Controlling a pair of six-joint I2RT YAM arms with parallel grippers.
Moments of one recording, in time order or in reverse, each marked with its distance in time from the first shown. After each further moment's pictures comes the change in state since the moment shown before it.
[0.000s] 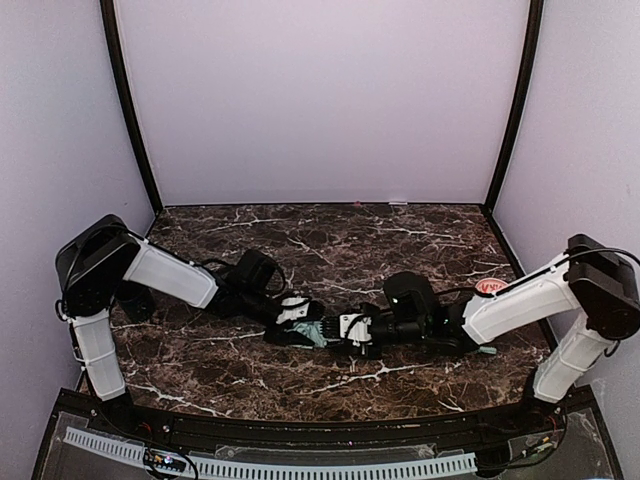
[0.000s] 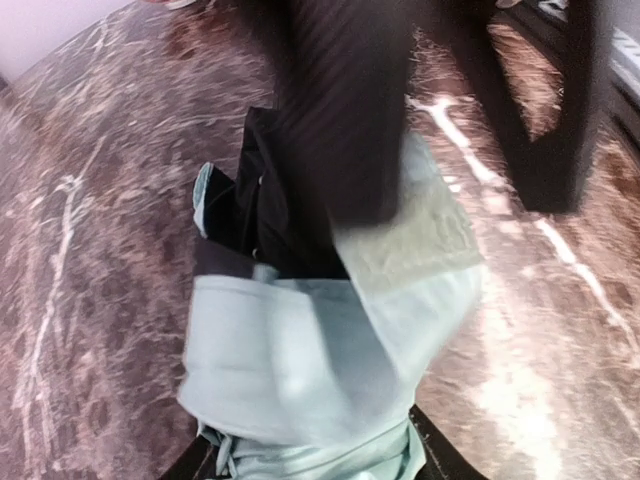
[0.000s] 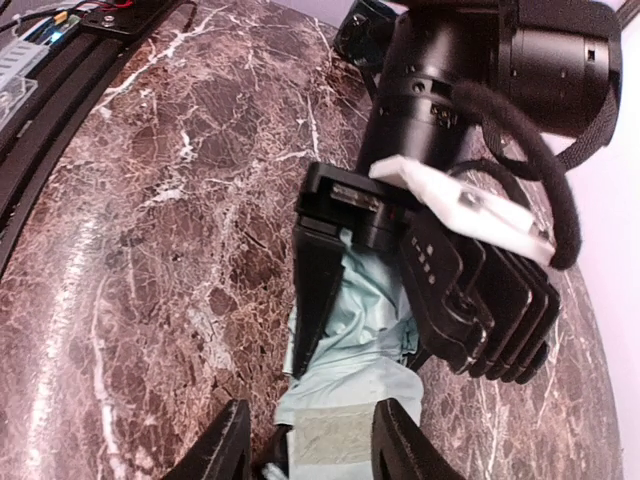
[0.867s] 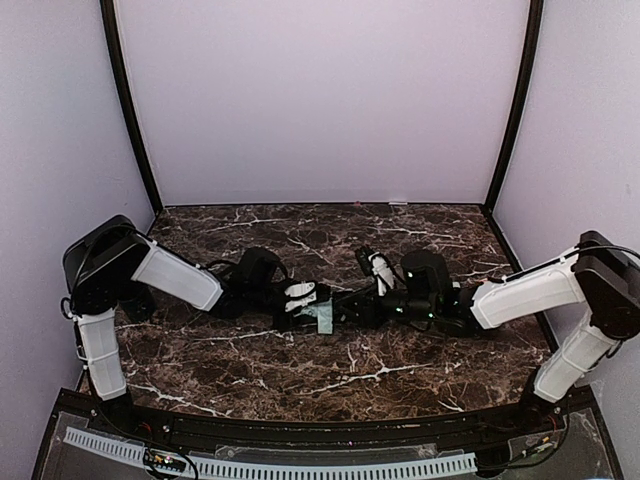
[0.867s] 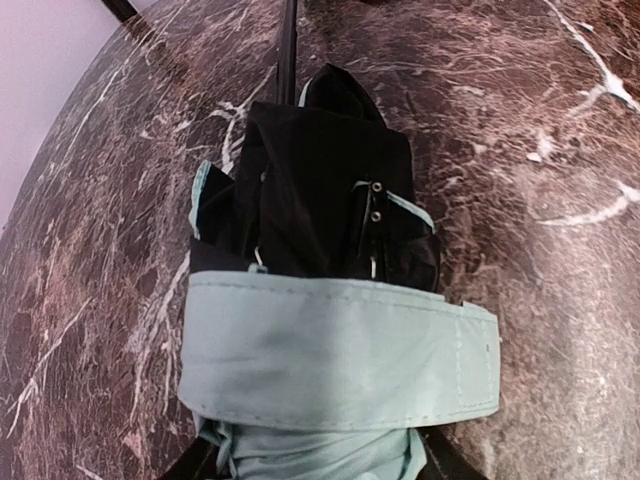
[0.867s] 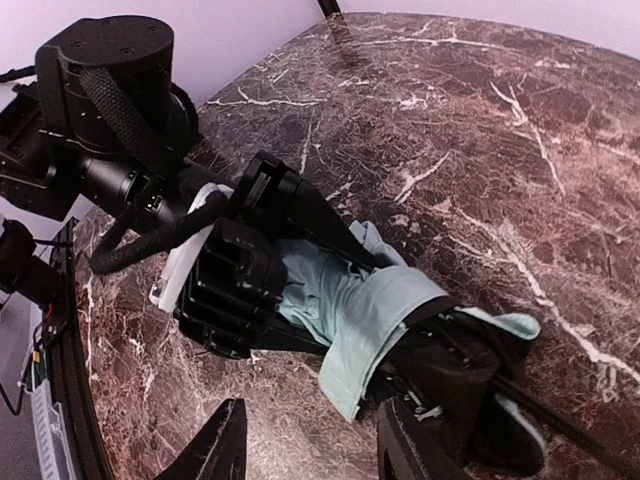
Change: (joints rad) left arm -0.011 0.035 -0.011 0.240 -0.301 -0.144; right arm -0.135 -0.089 -0.023 0.039 0.076 0.973
